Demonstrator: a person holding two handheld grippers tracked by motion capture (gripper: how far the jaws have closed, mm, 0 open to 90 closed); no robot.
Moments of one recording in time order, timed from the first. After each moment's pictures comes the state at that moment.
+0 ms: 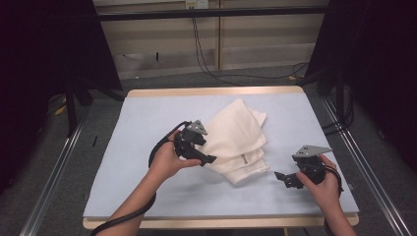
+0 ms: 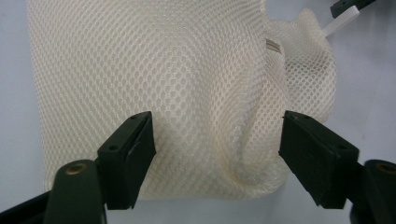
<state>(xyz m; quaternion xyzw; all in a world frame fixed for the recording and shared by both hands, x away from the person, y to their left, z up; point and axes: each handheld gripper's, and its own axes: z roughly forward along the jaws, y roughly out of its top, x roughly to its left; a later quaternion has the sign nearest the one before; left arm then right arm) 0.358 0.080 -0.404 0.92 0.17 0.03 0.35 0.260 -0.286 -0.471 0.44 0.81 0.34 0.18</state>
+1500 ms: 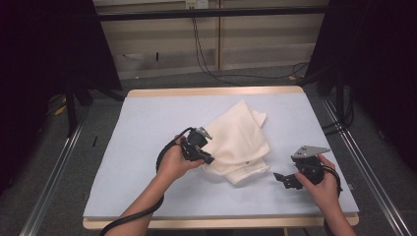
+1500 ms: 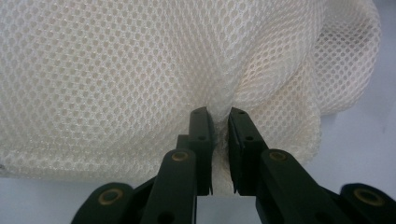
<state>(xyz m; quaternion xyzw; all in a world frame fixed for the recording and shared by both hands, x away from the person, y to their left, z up) 0.364 0.071 -0.430 0.93 0.23 -0.02 0.29 0.260 -0.283 -0.471 0.44 0.82 0.34 0.17</state>
